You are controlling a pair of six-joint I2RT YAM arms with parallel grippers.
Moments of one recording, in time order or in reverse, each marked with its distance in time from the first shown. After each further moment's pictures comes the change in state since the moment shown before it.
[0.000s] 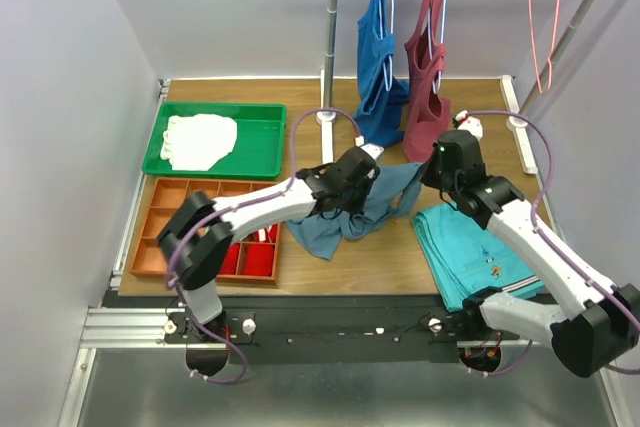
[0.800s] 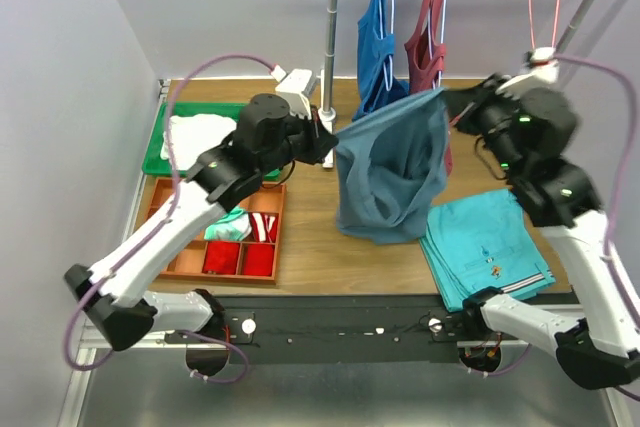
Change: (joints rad) left arm 0.100 -0.535 0.284 -0.214 0.005 -0.034; right arm 0.000 -0.074 0.594 -0.045 -0.095 -0.041
